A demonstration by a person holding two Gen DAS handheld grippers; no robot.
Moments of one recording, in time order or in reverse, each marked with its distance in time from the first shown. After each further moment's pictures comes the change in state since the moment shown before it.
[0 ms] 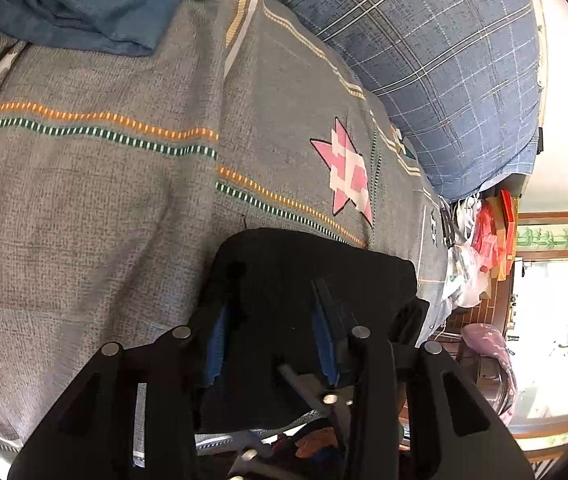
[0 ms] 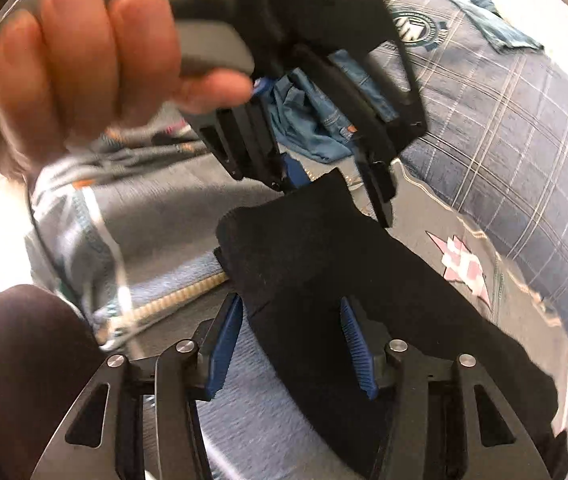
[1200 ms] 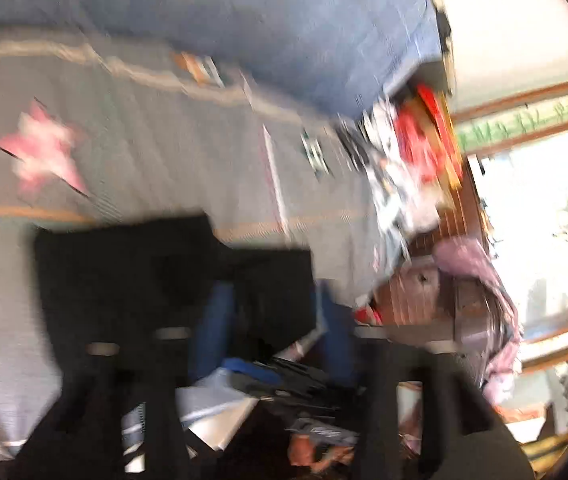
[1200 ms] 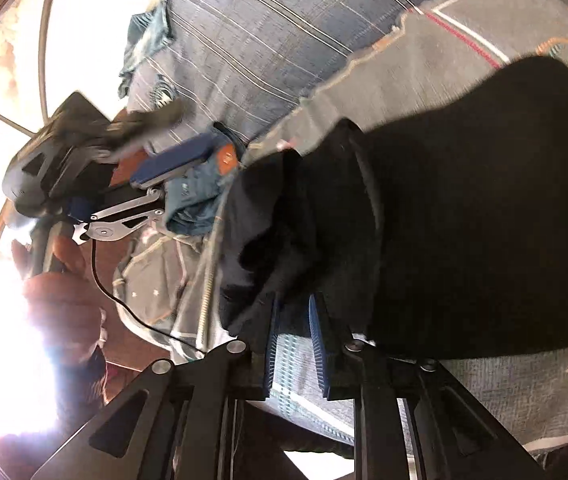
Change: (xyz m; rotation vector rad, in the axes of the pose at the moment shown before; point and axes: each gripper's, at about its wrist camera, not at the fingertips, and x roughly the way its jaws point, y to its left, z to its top) left arm 0.038 -0.213 -0.045 0.341 0.034 -0.106; right arm -0.100 -0.225 -0.188 1.153 -0.079 0.511
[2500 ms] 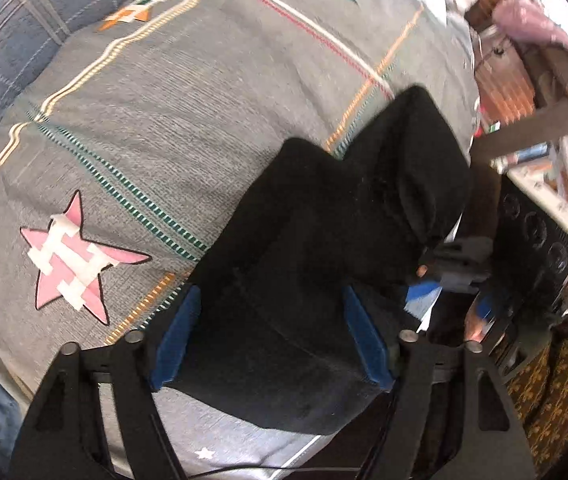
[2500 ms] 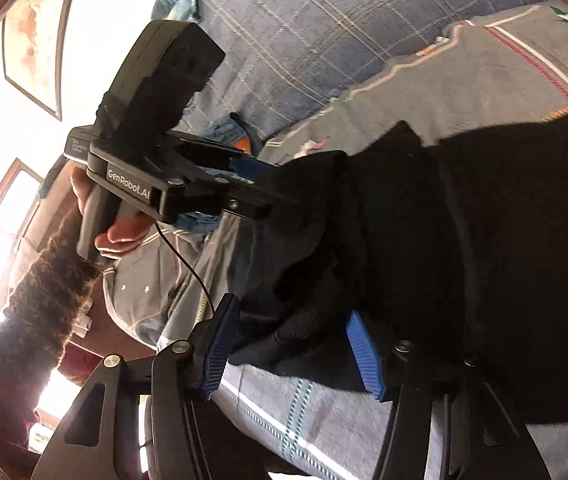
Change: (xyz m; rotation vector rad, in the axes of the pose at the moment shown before) left arm 0.082 0.014 0.024 0.658 0.546 0.326; right arm 0.047 0.017 0.007 -0.119 -0.011 -0.005
